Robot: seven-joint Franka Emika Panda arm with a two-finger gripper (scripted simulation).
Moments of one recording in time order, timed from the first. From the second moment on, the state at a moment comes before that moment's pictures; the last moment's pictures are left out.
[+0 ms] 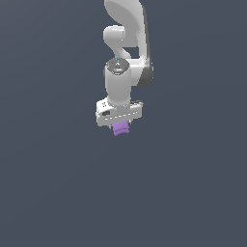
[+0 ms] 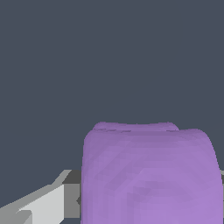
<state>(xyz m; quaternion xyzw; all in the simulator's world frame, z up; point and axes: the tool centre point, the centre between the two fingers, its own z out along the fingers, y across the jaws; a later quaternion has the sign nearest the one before) -0.062 -0.017 0.139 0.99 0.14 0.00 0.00</state>
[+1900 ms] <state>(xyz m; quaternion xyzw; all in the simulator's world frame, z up) 0.028 0.052 0.417 0.99 0.14 0.00 0.00</state>
